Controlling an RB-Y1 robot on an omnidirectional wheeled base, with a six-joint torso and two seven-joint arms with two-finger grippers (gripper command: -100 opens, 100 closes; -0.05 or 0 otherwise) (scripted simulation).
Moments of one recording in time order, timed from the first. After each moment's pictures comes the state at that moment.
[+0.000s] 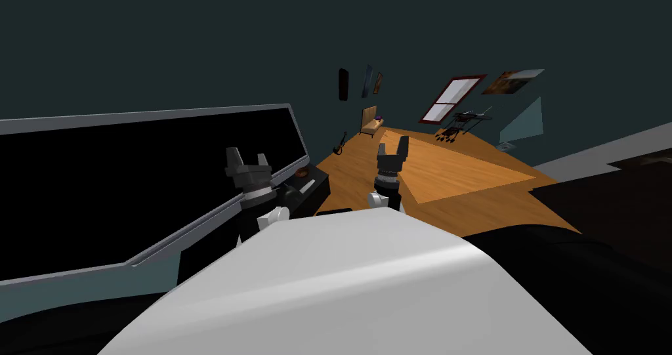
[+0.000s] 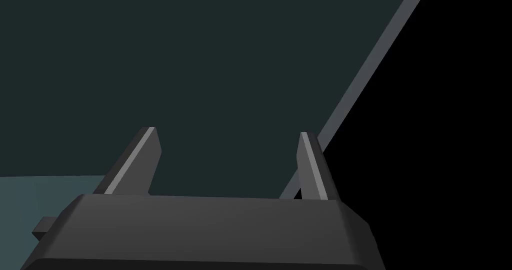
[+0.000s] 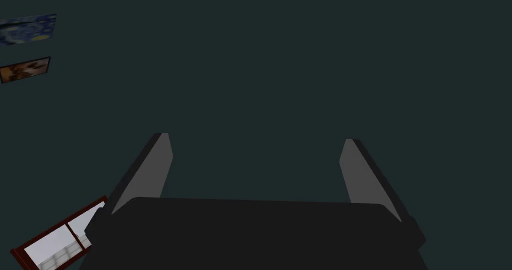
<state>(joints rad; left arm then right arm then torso) 0.53 -0.02 0.00 -2.39 0.11 -0.44 -0.01 0.46 0.05 0.05 -2.28 0.01 -0.62 0.05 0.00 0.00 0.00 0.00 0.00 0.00</state>
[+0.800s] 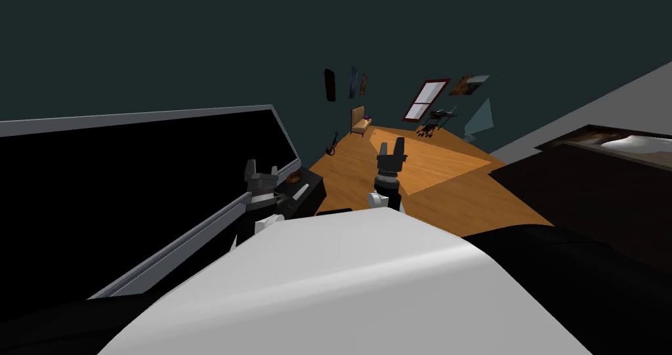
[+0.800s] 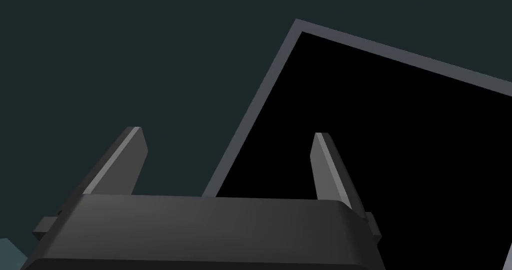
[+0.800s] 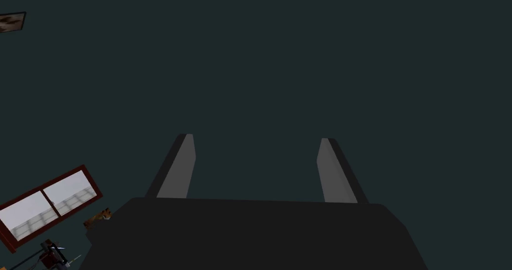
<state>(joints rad) 0.60 0.13 0.03 -2.28 0.22 -0.36 0.07 0.46 0.05 0.05 -2.28 0.01 -0.62 0.05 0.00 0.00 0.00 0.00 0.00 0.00</state>
